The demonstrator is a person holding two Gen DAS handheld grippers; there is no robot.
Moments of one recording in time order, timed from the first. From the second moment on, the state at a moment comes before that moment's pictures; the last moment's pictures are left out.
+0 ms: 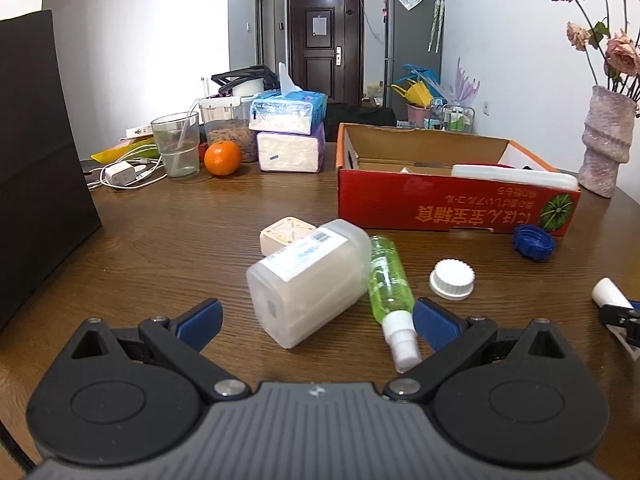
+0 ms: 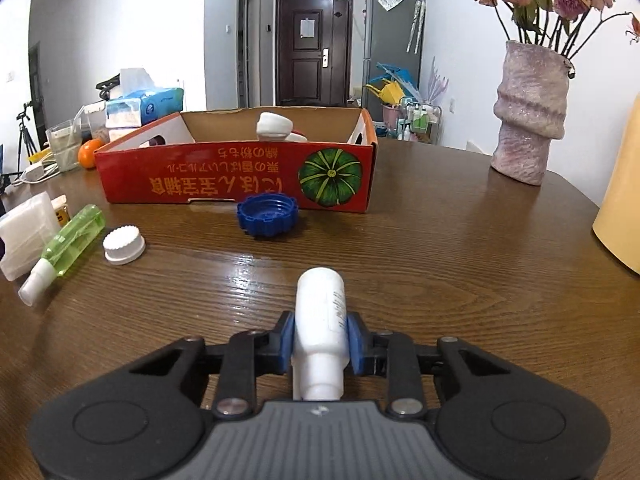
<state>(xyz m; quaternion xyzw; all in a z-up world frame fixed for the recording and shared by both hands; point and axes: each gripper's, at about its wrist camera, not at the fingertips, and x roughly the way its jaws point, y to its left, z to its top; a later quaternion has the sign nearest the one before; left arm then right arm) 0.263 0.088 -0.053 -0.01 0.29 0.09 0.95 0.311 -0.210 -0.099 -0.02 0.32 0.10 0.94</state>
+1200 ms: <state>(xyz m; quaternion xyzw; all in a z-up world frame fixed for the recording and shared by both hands) 0.336 0.131 -0.088 -0.03 0.32 0.02 0.95 0.293 -0.201 -0.093 -0.02 0.30 0.04 0.95</state>
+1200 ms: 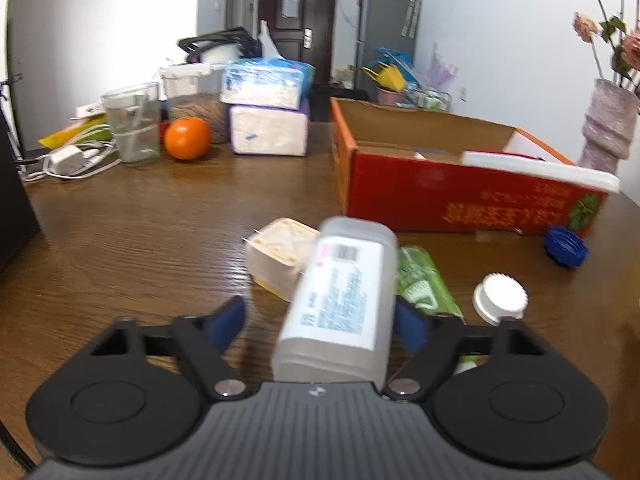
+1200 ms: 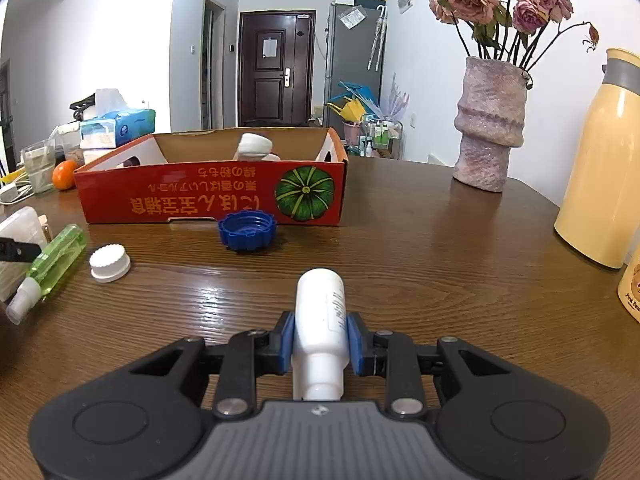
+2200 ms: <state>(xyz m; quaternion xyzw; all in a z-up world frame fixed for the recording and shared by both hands) 0.285 0.111 -0.055 -0.05 0.23 0.05 0.97 0.279 -0.199 -0.087 -0.01 0.27 0.05 0.96</state>
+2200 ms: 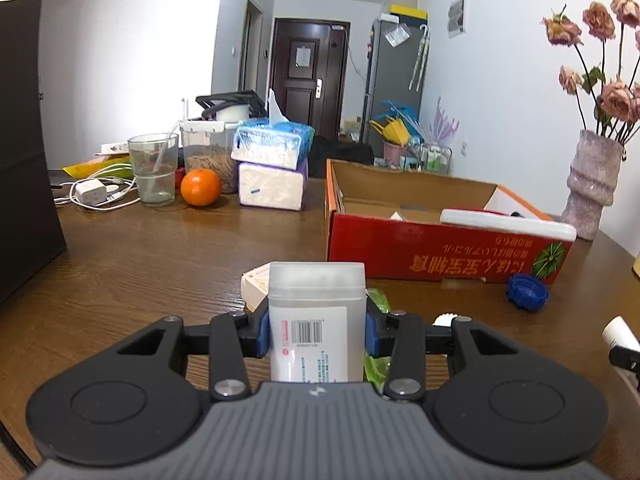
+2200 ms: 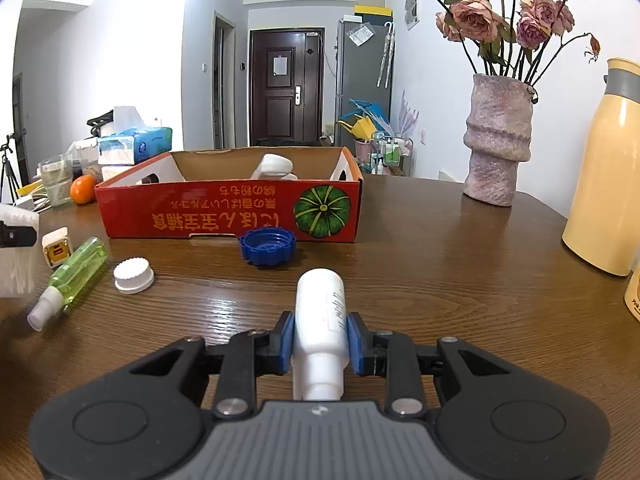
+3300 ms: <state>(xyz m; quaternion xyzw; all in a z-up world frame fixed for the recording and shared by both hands) 0.280 0.030 0.012 -0.06 0.16 0.00 0.99 0.285 -0.188 -0.023 0.03 0.18 0.09 0.98</state>
